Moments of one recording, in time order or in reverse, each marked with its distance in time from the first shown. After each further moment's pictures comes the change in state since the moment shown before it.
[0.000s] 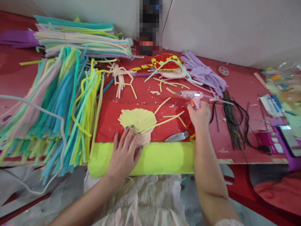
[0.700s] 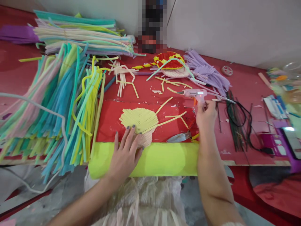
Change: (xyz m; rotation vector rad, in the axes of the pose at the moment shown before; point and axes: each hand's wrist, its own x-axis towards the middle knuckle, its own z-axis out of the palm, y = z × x) left_hand 0.001 0.001 -0.002 -0.001 -0.030 -0.024; right_hand 0.001 0.004 -0.012 0.111 -0.008 0.022
